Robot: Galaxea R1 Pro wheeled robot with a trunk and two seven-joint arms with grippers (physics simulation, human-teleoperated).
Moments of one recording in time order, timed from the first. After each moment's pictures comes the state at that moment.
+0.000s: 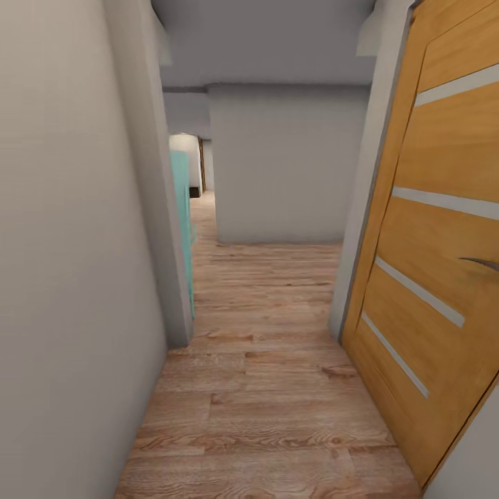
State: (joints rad) left arm 0.00 0.01 0.00 -0.03 0.13 -0.08 0.00; right arm -0.14 -0.02 0.54 0.03 -0.20 -0.12 -0.03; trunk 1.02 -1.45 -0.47
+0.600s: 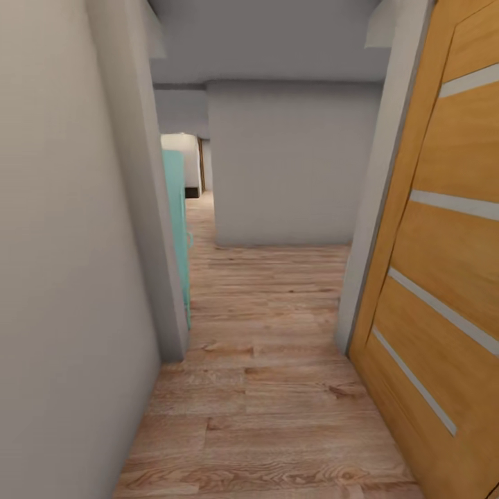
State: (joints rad) left arm 0.00 0.01 0.00 -0.03 0.13 -0.08 0.00; right arm -0.14 -0.02 0.54 0.03 -0.21 -0.12 -0.03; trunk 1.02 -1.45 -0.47
